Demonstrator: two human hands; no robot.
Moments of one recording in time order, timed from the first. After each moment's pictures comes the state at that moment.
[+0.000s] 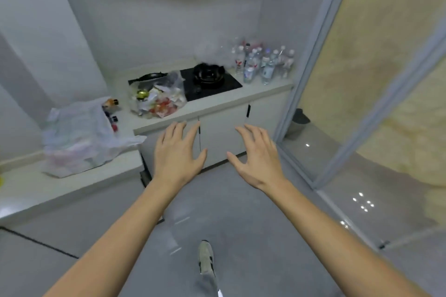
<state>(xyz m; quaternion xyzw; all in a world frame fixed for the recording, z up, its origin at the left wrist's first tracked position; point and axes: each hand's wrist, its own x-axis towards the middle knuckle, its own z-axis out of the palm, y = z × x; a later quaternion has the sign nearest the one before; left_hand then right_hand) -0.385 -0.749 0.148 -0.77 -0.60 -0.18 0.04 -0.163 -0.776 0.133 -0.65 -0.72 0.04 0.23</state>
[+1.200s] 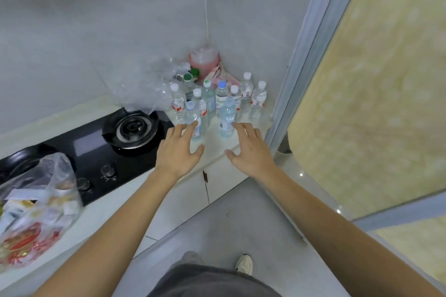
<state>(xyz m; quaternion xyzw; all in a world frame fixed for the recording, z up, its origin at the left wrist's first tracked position) -0.006 -0.071 0.075 -0.80 -0.57 -0.13 -0.12 0.215 -0.124 0.066 -0.71 -0.67 0.14 0.19</state>
